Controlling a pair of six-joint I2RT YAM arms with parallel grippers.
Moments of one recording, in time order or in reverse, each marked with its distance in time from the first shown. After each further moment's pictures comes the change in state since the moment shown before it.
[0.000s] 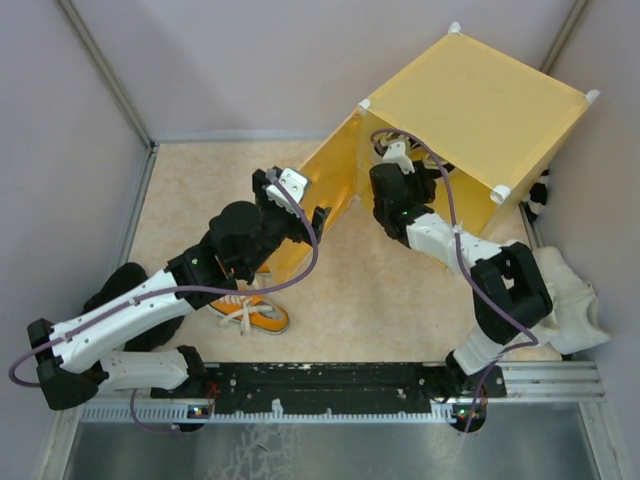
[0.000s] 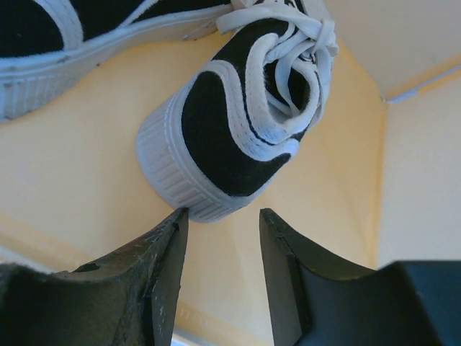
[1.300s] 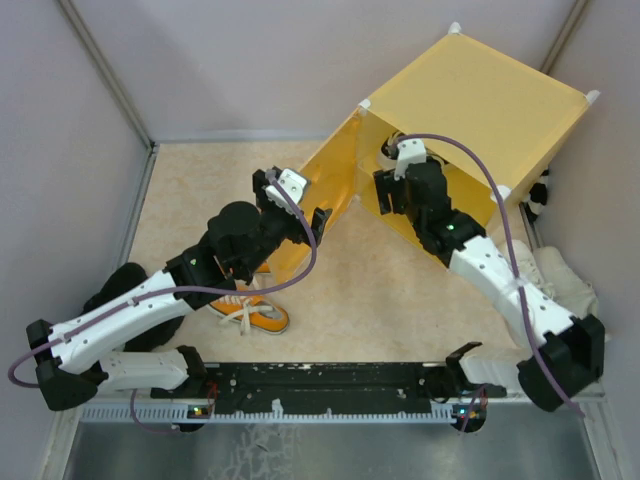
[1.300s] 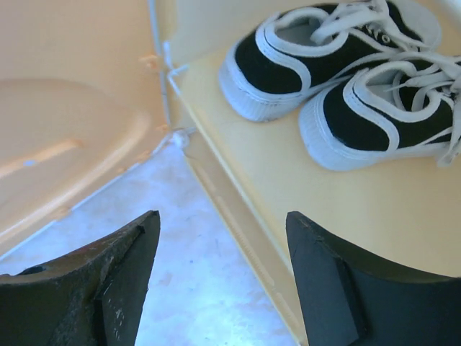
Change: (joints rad) left arm 0.000 -0.002 0.000 0.003 0.009 -0.003; right arm -0.007 -0.325 0.015 -0.280 -0.661 0.143
